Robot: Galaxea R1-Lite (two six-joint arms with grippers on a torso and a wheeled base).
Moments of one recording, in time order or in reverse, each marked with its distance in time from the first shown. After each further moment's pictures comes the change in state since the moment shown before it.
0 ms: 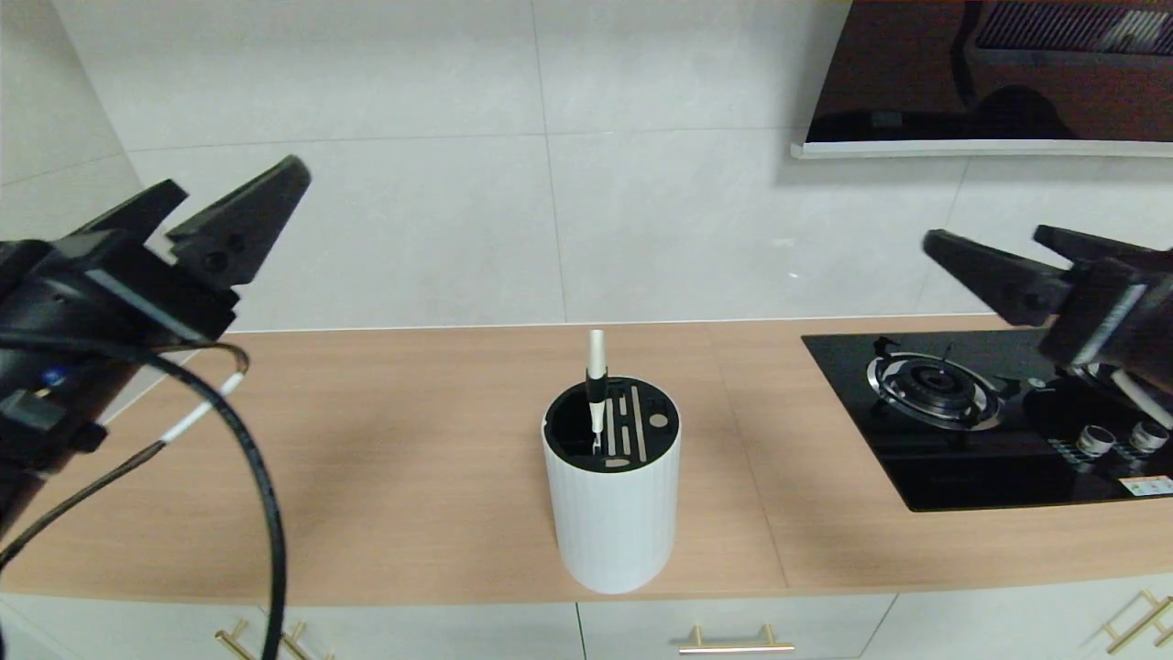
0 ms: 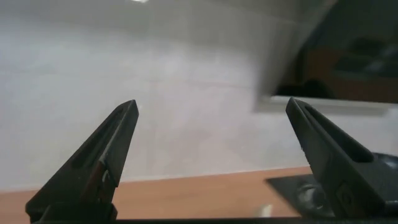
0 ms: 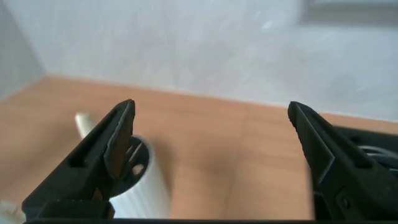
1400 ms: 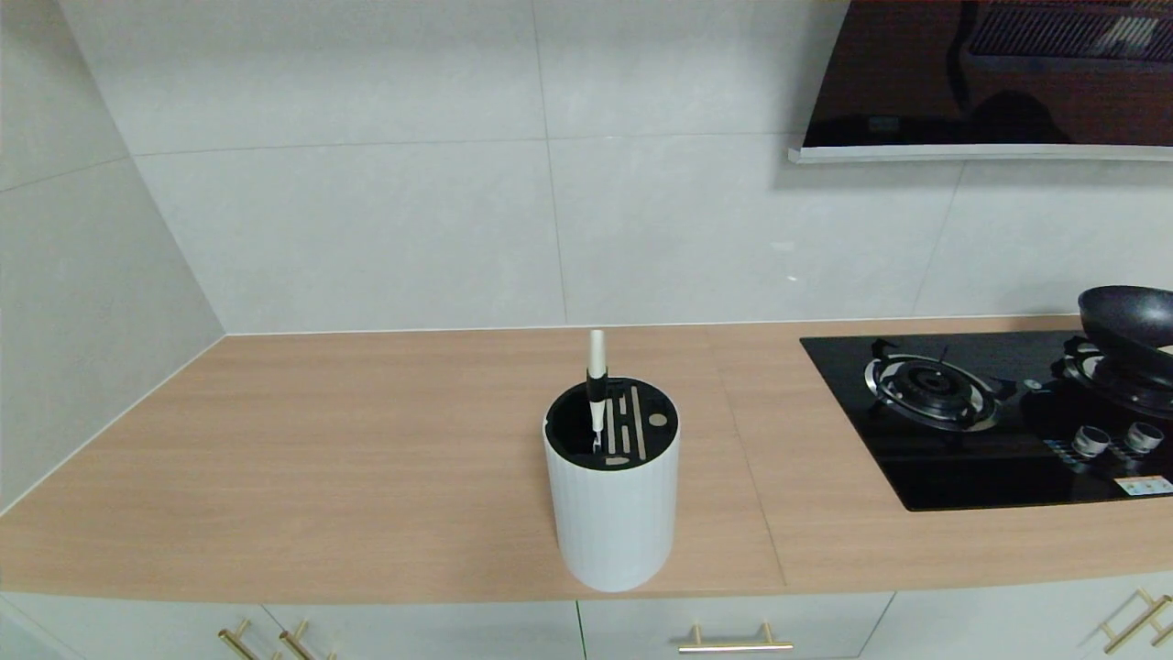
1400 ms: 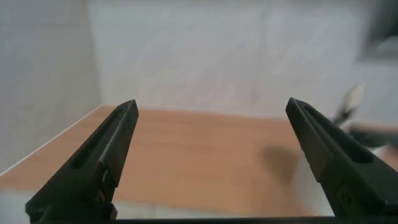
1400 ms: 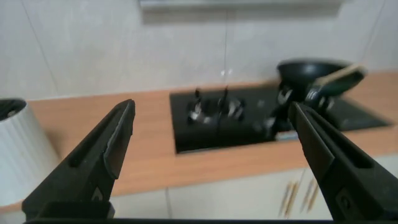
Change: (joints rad) left arm 0.444 -1.198 0.251 1.110 -0.049 0.118; right arm -0.603 -1.184 0.410 0.799 0.168 -0.009
